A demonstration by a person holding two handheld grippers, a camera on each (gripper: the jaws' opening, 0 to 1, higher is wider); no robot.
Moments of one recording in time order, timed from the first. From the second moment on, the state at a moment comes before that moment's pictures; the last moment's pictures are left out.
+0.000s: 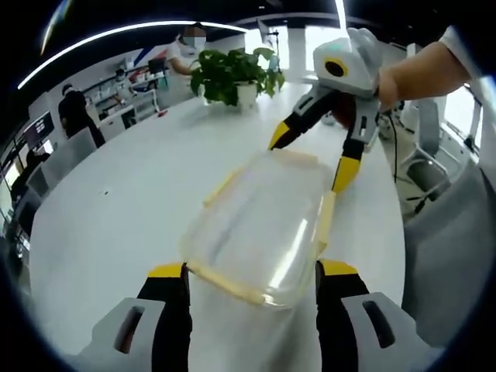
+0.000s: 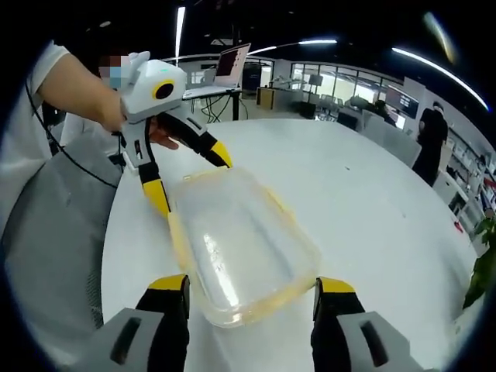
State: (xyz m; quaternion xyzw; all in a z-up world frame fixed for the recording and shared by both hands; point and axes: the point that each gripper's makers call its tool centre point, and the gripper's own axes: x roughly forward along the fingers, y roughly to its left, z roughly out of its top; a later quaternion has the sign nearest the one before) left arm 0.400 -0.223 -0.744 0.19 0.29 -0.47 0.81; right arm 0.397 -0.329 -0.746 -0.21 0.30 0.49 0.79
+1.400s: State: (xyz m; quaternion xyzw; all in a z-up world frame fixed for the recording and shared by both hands) left arm 0.420 -0.112 -0.744 0.20 0.29 -0.48 0.80; right arm 0.412 -0.218 -0.746 -0.21 0.30 0.47 0.80
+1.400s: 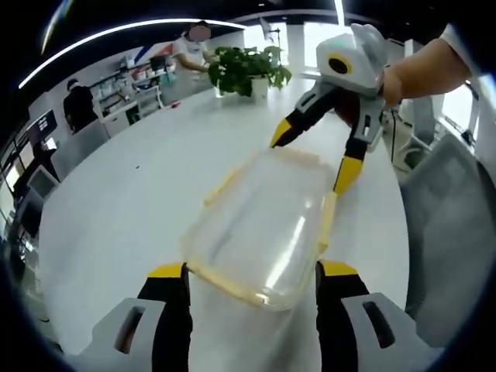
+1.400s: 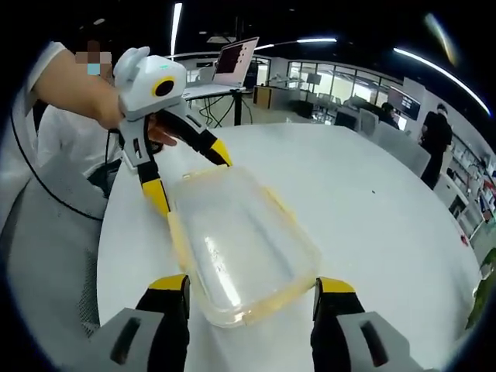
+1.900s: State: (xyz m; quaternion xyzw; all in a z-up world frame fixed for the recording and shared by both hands) left arm 0.458 -0.111 -0.744 0.20 0.29 -0.48 0.81; right arm 0.451 -0.214 -0.747 -0.20 0.30 0.47 0.80
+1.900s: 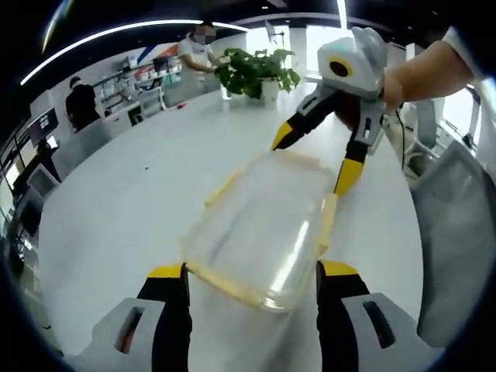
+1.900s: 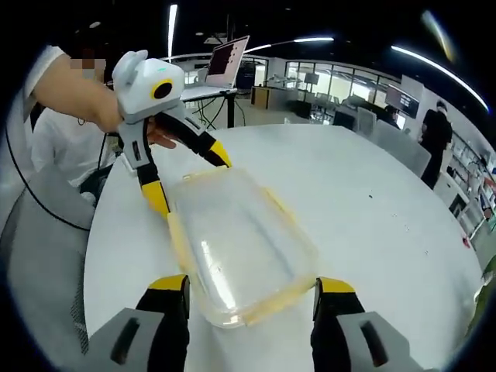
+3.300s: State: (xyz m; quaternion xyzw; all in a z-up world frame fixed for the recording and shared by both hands) left arm 0.451 -0.104 -0.708 0.16 0.29 -0.45 0.83; right arm 0.451 -0.223 -0.720 -0.20 0.31 0.44 0.82
